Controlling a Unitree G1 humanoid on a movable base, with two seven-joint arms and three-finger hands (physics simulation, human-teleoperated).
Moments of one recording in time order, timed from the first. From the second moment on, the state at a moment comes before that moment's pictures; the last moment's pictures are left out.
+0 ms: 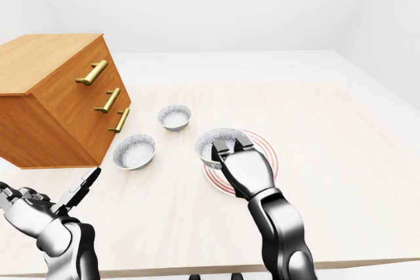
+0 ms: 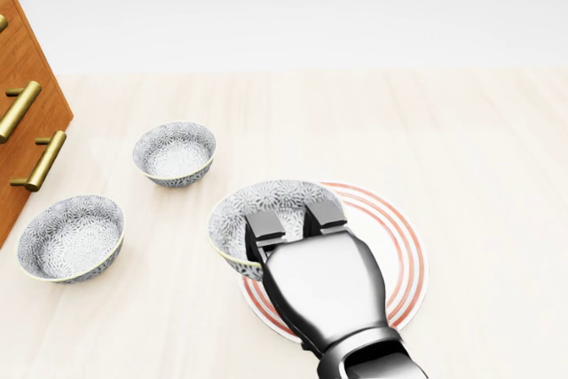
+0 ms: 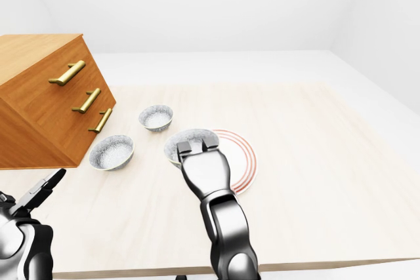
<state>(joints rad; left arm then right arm) 0.08 0.08 0.54 -0.21 -0.29 0.09 0.52 0.05 0.14 0.42 -0.57 -1.64 0.09 0.68</state>
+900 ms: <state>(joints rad) 0.08 0.08 0.54 -0.22 -0.29 0.09 0.52 0.26 -0.02 0.35 -0.57 -1.13 0.09 0.08</state>
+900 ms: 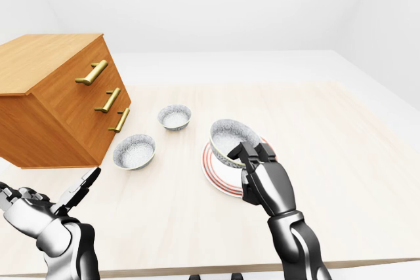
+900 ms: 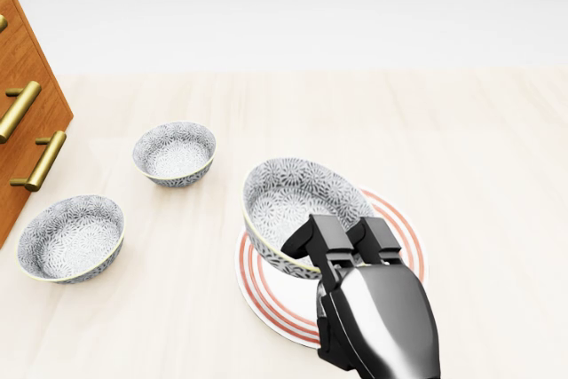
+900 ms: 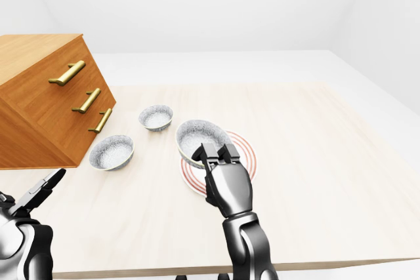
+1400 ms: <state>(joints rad) 0.08 0.08 0.54 -0.22 -0.29 0.09 0.52 0.25 -0.03 0.30 -0.53 -1.28 0.09 0.15</state>
